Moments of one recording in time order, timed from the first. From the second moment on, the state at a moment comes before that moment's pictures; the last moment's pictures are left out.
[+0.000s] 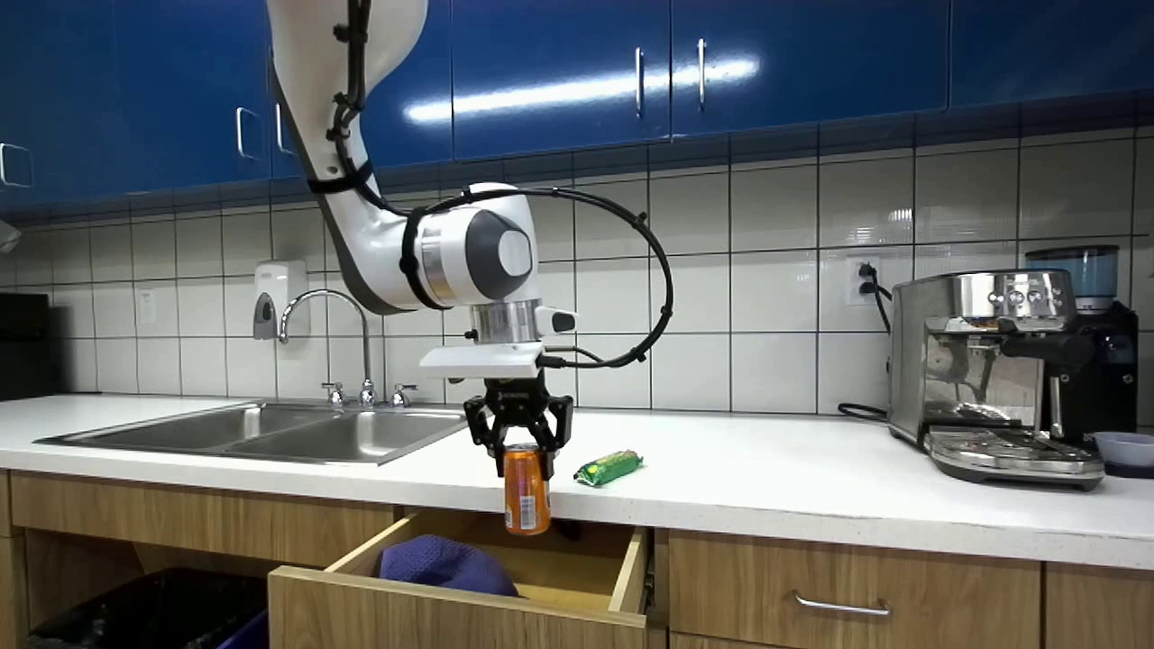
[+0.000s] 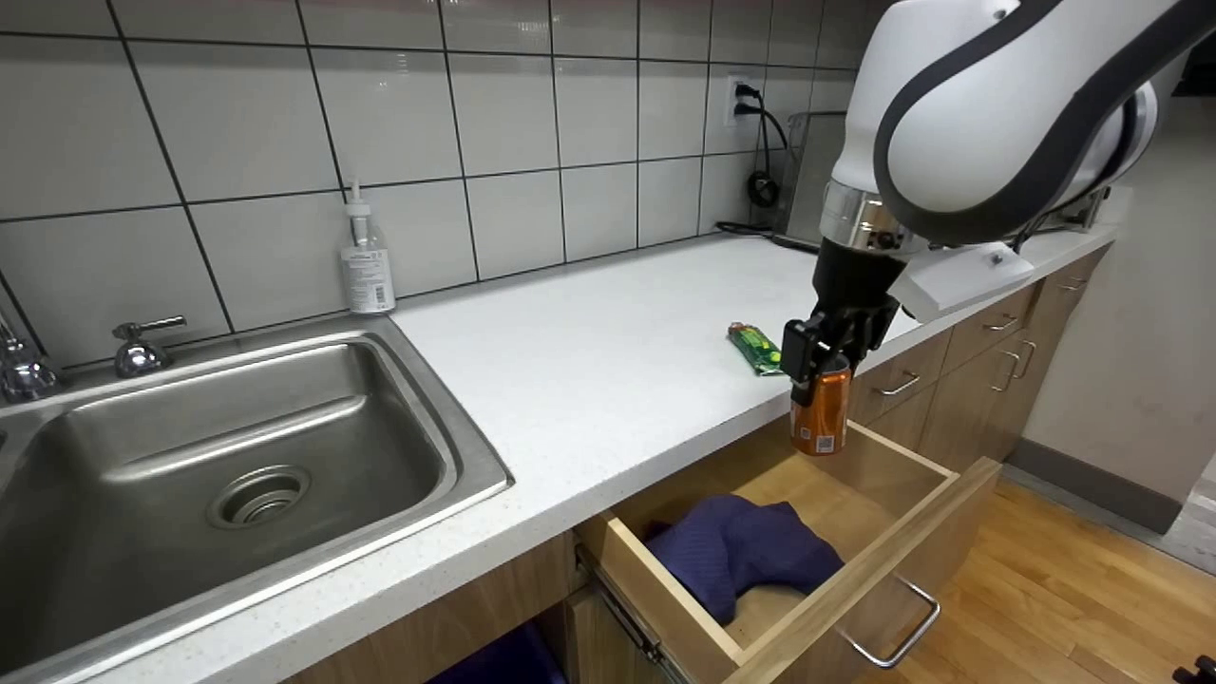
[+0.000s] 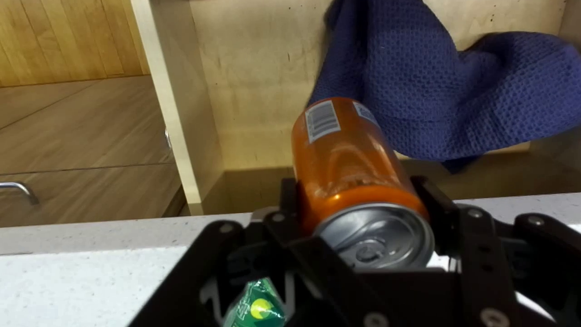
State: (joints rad) arm -0.04 0.12 -0.09 -2.39 -0.07 2.65 -0.01
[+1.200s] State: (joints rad) arm -0.04 0.30 -0.12 -2.41 -0.07 2.87 0.01
